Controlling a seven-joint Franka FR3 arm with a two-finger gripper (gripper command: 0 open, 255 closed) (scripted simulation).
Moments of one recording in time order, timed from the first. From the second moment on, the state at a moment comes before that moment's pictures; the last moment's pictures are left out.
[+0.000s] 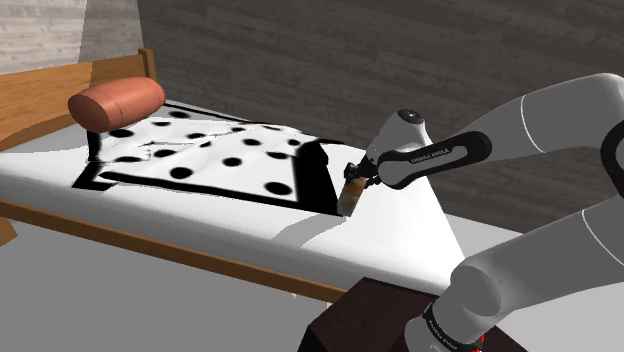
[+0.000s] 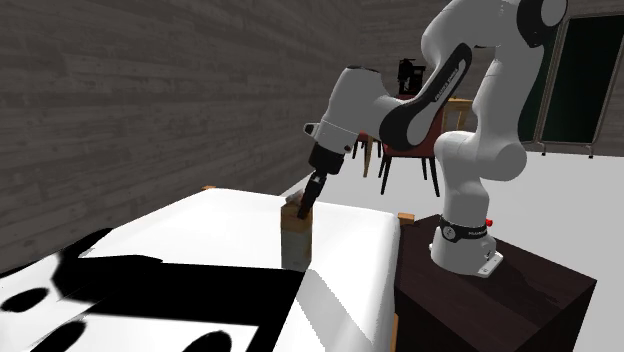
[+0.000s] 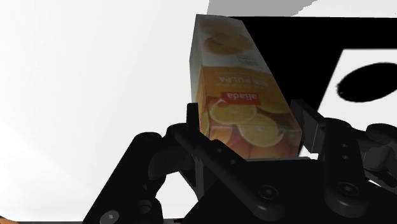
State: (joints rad) arm -0.28 -0.34 0.05 -2.71 -0.22 2.72 0.65
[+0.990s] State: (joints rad) arm -0.26 -0.41 0.04 -2.65 -0.18 2.59 0.62
